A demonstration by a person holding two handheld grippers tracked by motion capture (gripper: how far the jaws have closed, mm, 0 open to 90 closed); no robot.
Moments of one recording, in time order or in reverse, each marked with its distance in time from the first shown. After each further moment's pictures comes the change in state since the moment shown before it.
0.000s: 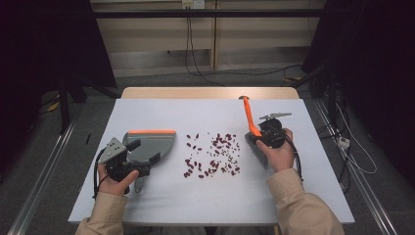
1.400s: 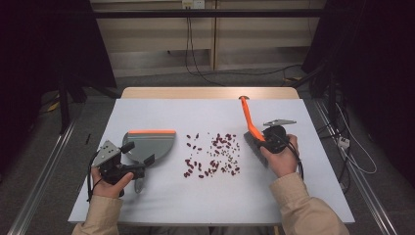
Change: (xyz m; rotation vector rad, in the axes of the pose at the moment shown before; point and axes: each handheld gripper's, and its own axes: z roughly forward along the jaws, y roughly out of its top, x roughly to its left) left arm 0.004 -0.003 -0.014 0.003 0.035 0.003; right arm 0.002 -0.019 -0.011 -0.057 -0.031 -0.022
